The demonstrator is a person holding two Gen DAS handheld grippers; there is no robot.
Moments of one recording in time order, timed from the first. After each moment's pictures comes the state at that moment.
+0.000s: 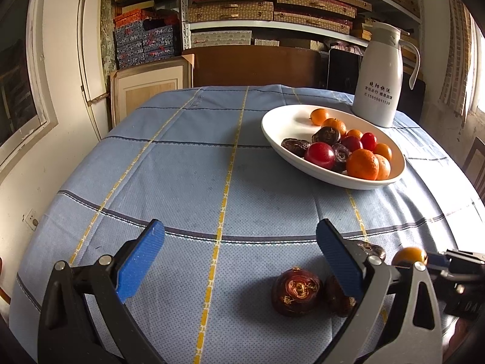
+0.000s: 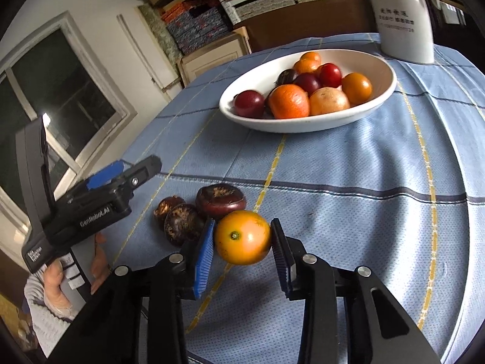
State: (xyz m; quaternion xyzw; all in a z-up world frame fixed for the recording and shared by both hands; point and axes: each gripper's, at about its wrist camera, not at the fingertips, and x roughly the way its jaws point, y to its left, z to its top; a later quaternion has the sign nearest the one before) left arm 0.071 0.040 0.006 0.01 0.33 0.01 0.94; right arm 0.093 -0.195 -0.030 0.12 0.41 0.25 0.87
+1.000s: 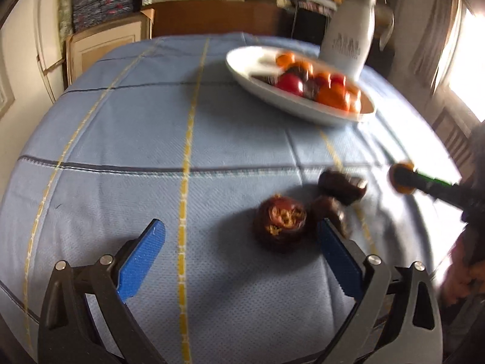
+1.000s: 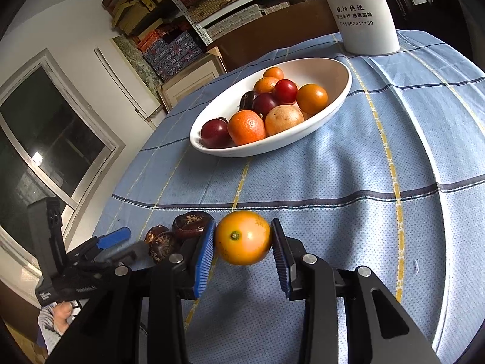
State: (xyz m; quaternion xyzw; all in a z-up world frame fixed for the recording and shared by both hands) left arm 0.067 0.040 -0.029 0.01 0.45 -0.09 0.89; right arm 0.100 -0.224 -0.029 0.18 0.39 0.21 0.88
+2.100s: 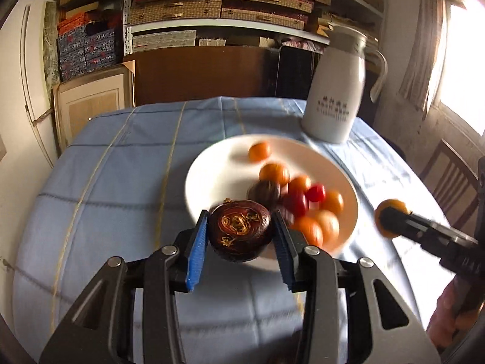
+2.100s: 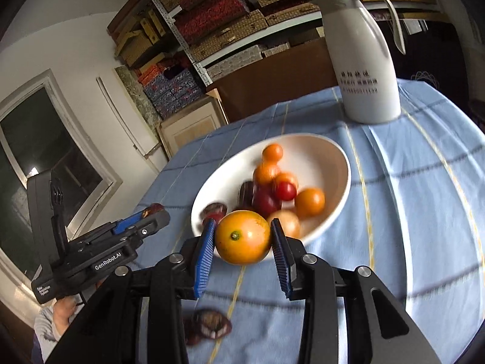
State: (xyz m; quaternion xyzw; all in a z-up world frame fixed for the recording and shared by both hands) left arm 0.174 -0.015 0.060 0.01 0.35 -0.11 0.93; right arm 0.169 -0.238 0.039 0.18 0.32 0.18 0.91
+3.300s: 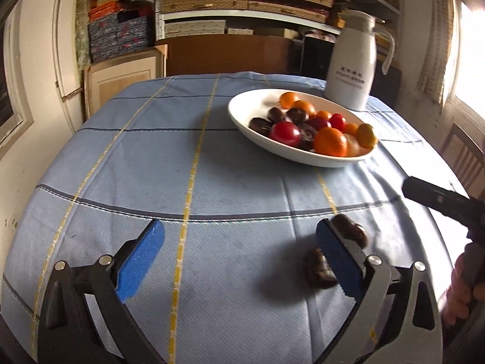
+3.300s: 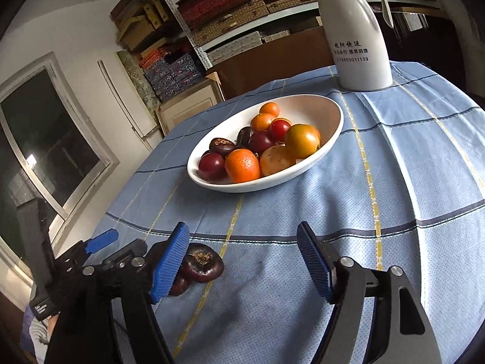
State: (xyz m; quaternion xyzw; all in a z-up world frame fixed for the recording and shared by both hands) left arm 0.063 0.023 -0.005 0.01 0.35 -0.06 0.93; right arm 0.102 -0.234 -0.014 0.17 0.34 0.18 0.91
